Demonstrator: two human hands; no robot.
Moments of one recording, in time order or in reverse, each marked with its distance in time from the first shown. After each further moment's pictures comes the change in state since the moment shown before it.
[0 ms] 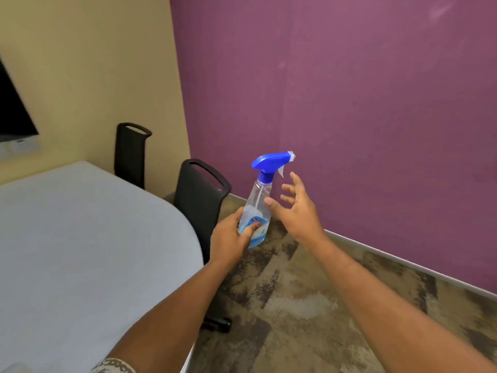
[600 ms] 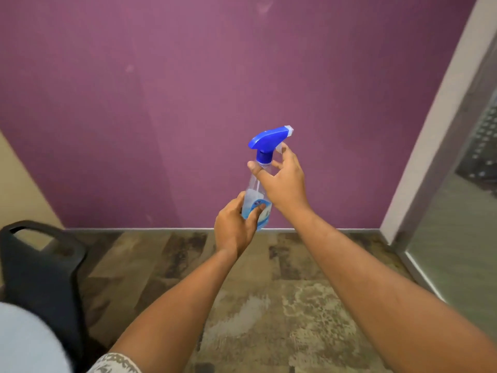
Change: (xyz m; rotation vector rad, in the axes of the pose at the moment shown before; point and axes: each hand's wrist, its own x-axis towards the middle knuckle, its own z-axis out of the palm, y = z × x) left_hand 0.100 0.160 0.271 -0.203 -0.255 0.333; right_hand 0.102 0.064 -0.227 -0.141 0.638 -0.026
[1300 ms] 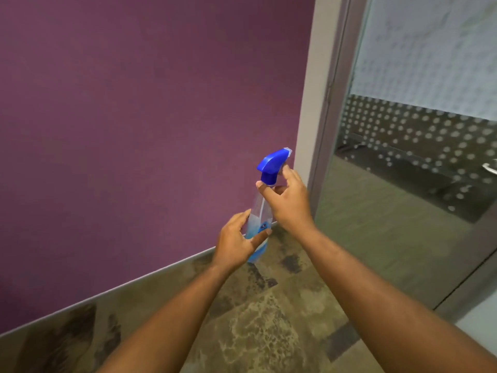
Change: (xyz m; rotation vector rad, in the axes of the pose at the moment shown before) left_hand 0.152 0.024 0.315 -0.273 -0.705 0.185; right_hand 0.178 0.188 -0.169 -0.317 0.402 0.132
